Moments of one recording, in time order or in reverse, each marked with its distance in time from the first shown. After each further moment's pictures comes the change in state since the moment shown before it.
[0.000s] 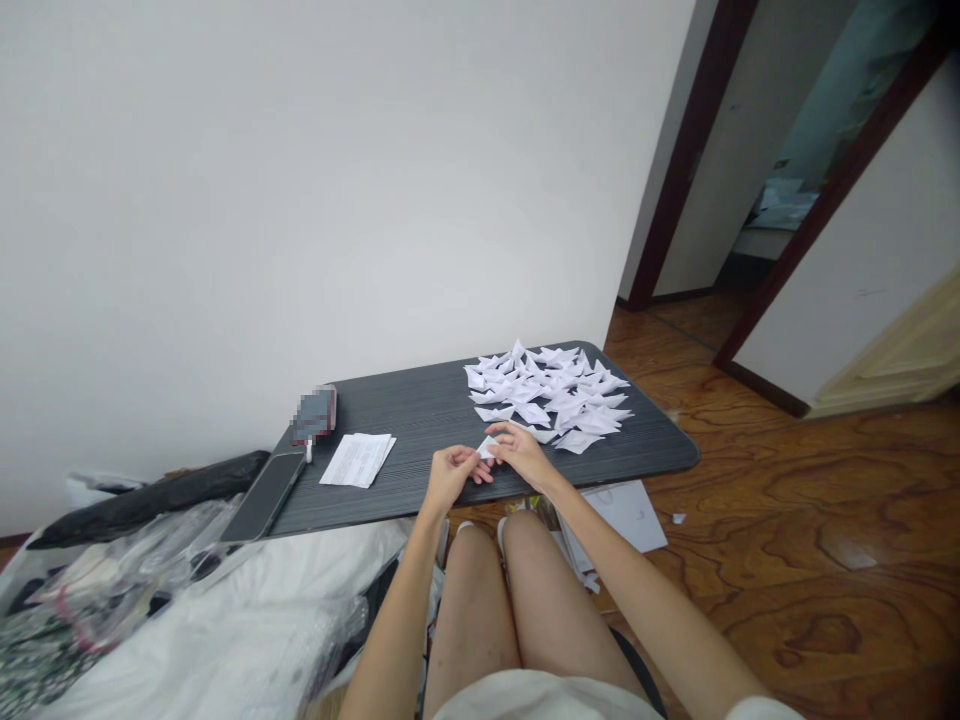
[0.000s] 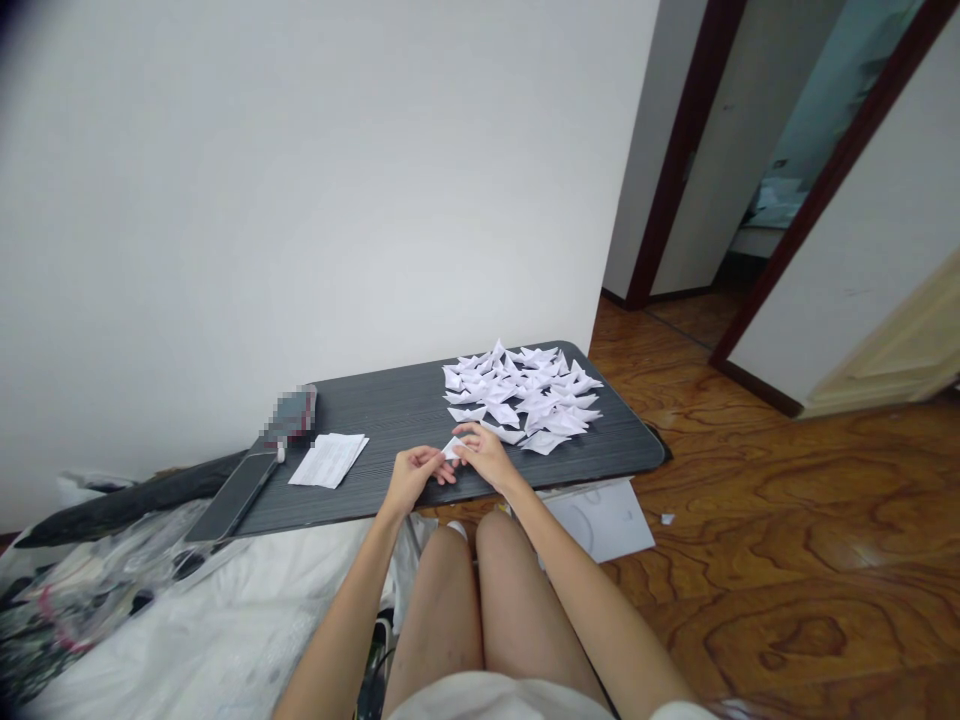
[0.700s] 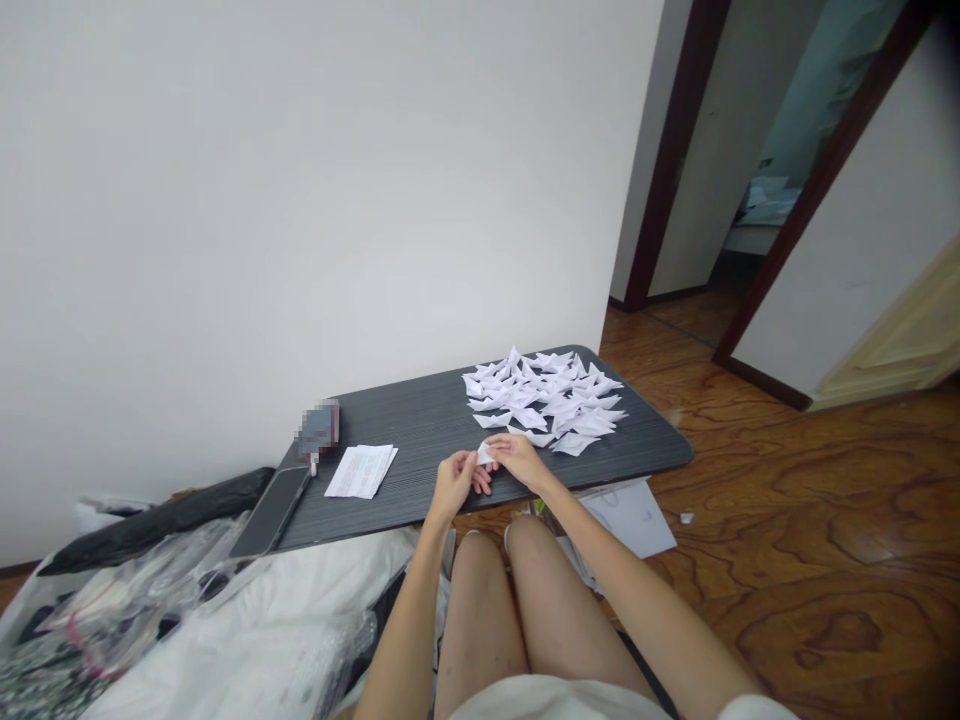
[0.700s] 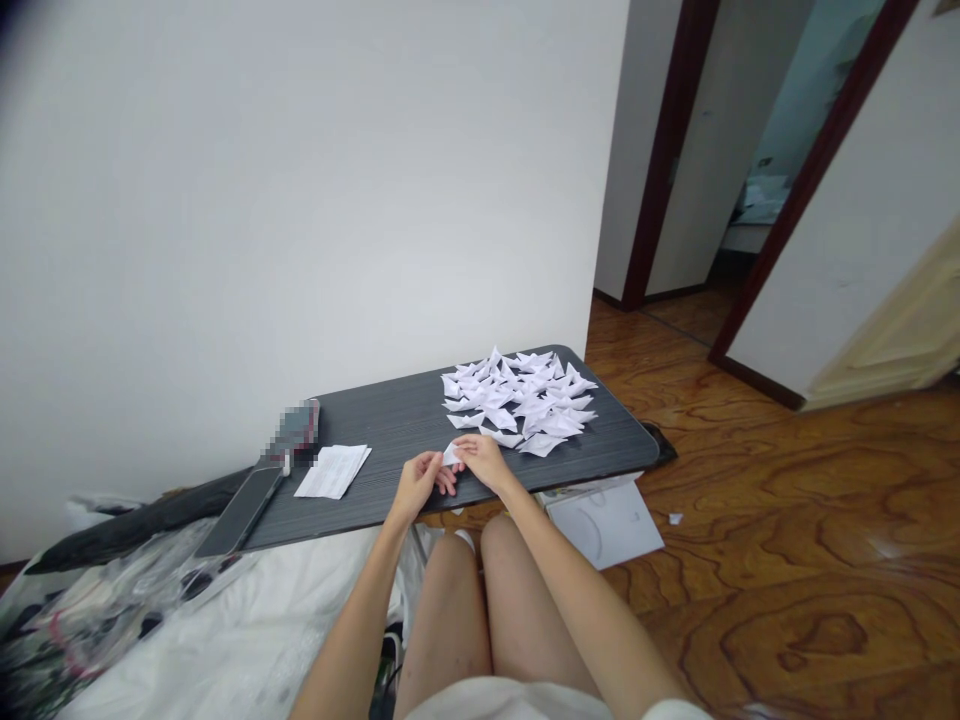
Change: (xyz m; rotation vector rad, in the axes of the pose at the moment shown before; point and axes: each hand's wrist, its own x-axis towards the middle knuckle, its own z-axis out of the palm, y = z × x) left_hand 0.003 -0.005 0.003 0.013 -0.024 0.020; right_hand 0.010 0.014 0.000 -0.006 0.050 0.010
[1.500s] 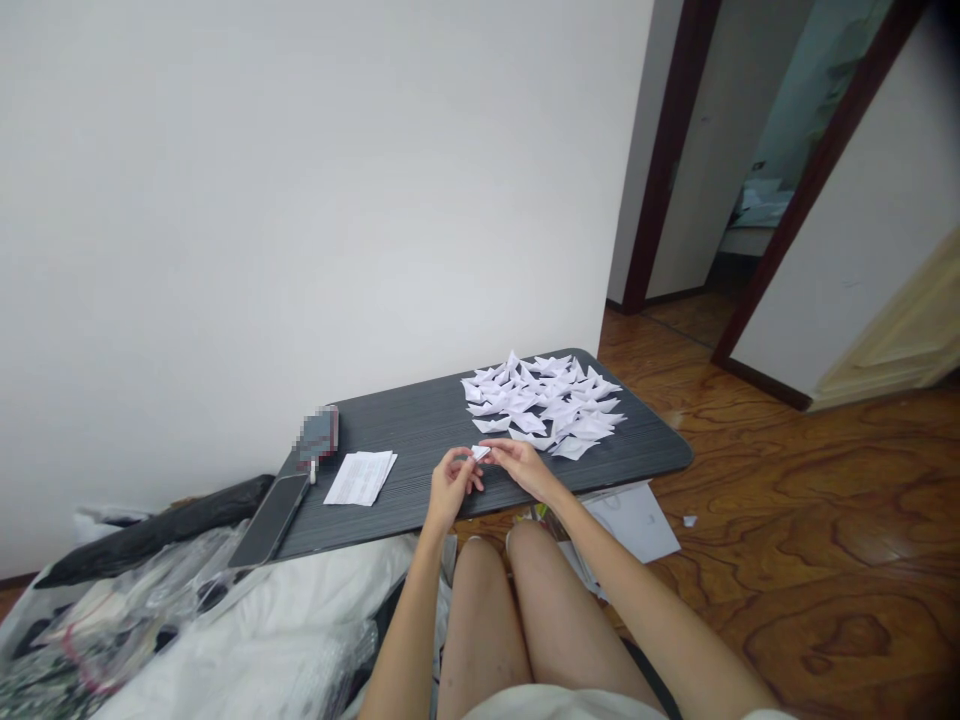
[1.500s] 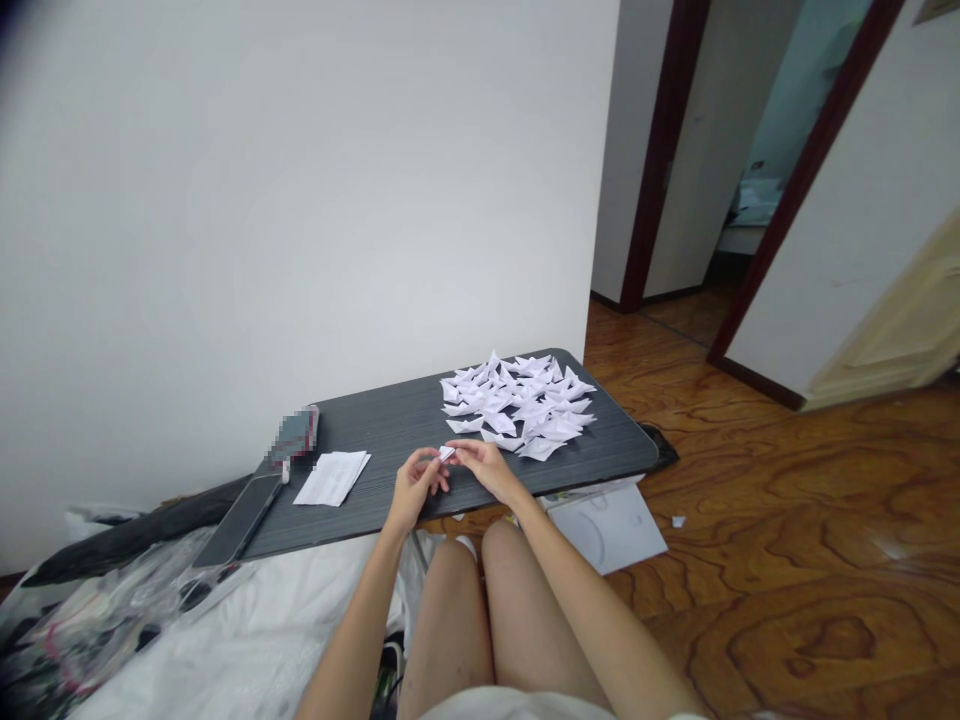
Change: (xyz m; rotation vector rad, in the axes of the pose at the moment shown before) left_hand -0.001 -0.002 -0.006 -0.015 0.085 0.094; right_hand -0.010 -0.007 -0.004 0.093 -0.076 -0.056
